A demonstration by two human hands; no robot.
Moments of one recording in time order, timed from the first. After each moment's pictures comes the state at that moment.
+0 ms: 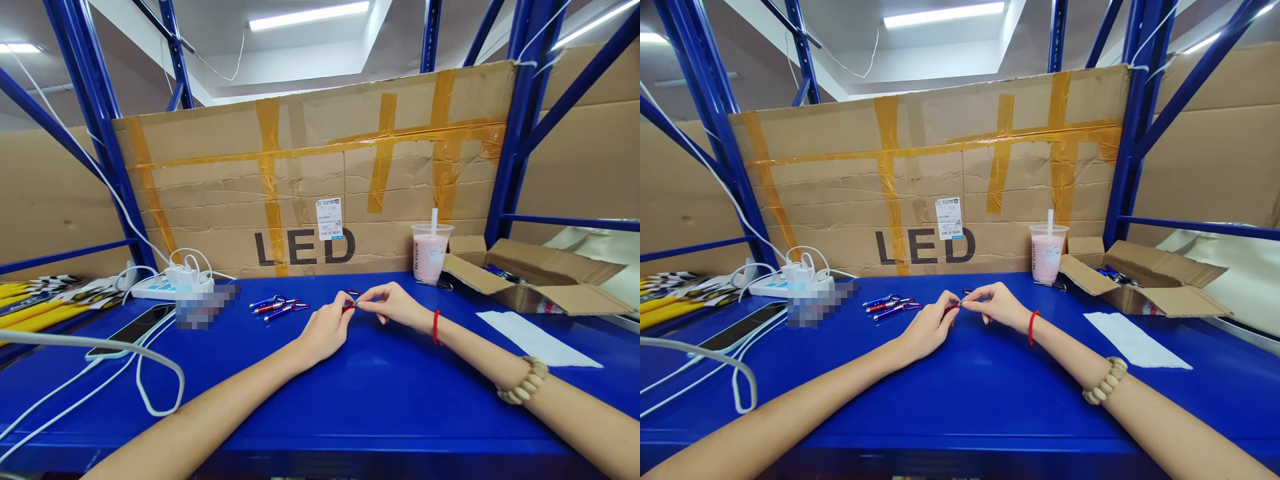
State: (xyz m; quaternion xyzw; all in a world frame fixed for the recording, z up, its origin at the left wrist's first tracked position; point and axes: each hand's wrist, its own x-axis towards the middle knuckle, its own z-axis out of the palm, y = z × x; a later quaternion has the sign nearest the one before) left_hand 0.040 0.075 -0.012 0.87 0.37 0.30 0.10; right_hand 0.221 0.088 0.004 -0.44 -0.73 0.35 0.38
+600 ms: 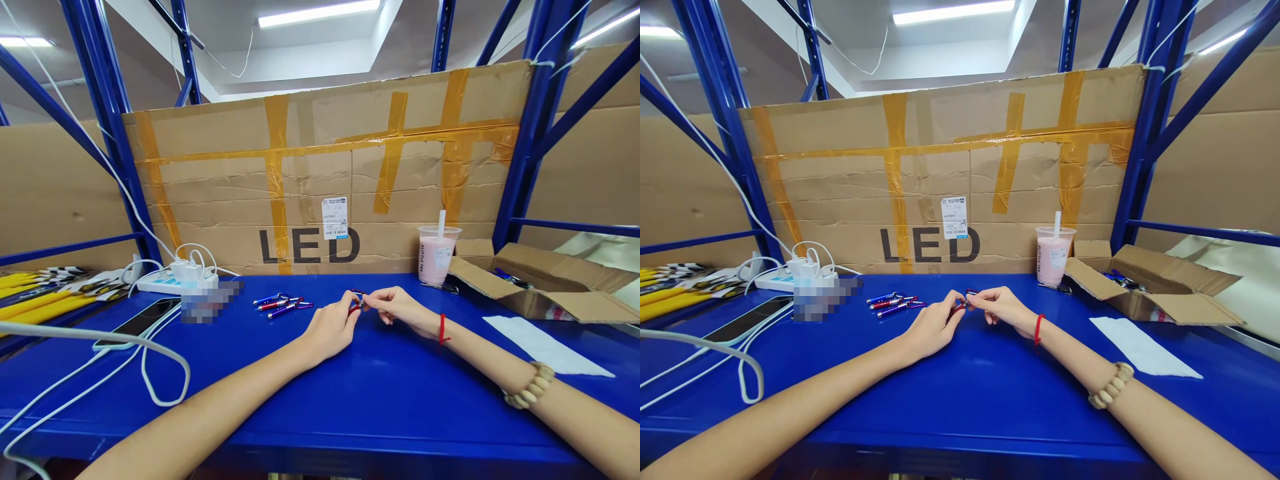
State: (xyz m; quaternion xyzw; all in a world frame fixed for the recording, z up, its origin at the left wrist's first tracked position) left_hand 0.042 0.072 -0.010 0.88 0.38 0.28 0.05; right_hand 0.220 0.085 0.002 -0.46 -0.68 0.43 0.38
